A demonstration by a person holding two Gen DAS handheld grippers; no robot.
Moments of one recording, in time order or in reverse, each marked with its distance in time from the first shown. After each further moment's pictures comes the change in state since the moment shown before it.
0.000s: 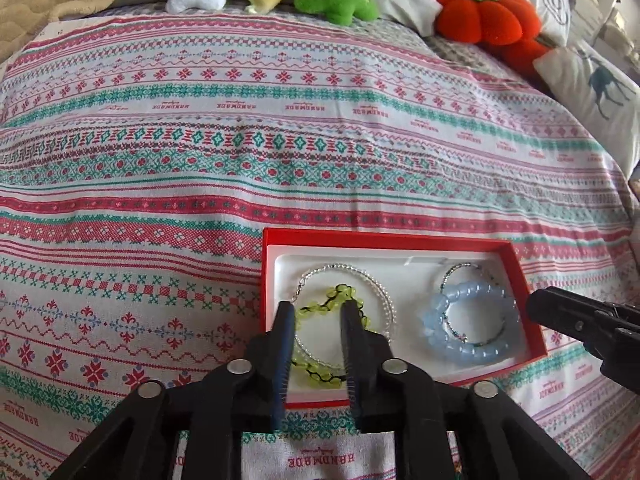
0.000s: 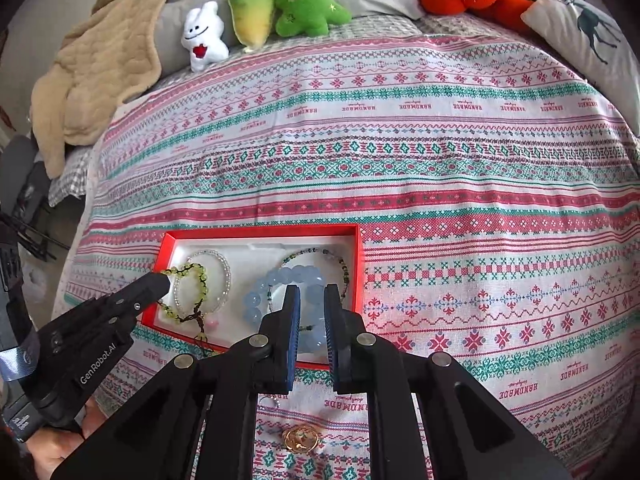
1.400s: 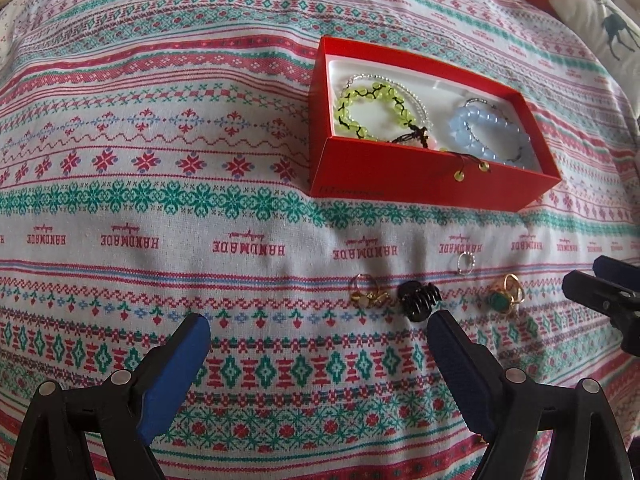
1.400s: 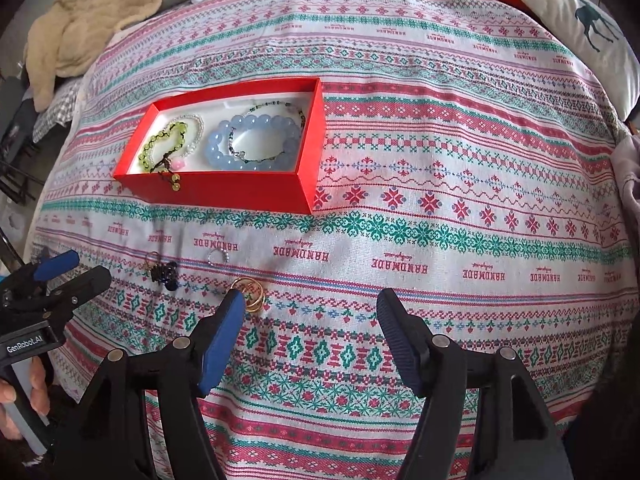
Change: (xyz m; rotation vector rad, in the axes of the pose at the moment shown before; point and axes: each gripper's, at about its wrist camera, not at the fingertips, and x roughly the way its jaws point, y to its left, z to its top) left arm -0.030 0.025 -0.087 -0.021 0.226 0.016; right arm -0.017 -0.018 -0.086 -0.073 0.183 -0.112
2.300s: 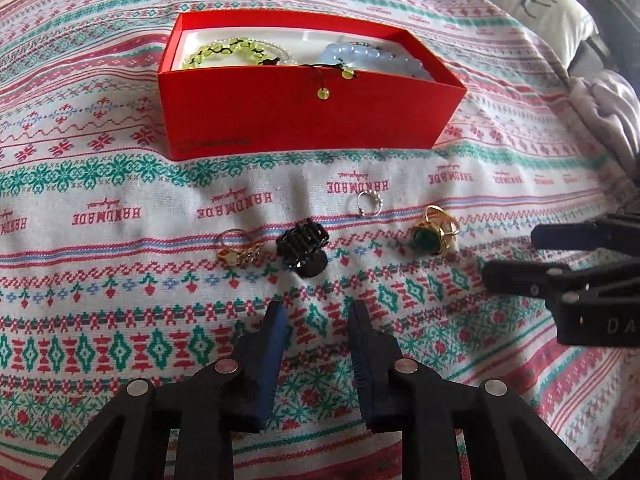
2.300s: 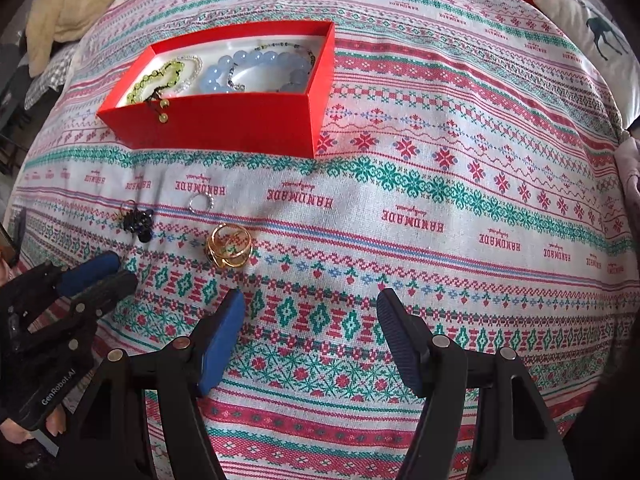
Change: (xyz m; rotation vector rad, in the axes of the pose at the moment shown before) left arm 0.034 -0.057 -0.042 0.175 -0.118 -0.125; right arm 0.028 0.004 -0.034 -0.071 0.045 -0.063
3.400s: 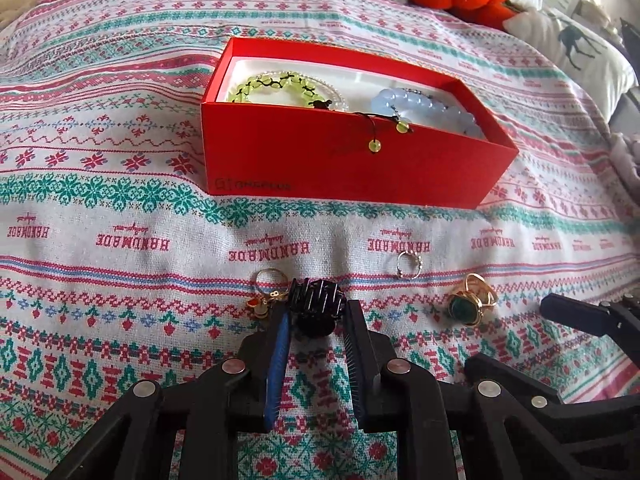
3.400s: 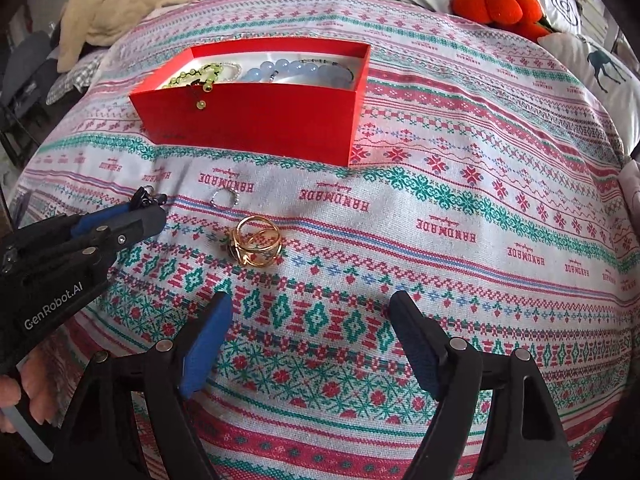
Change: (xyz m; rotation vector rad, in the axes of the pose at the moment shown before) left arm 0.013 0.004 0.017 -0.127 -0.108 0.095; right arm 0.014 0.033 -0.019 -0.082 -0.206 0.009
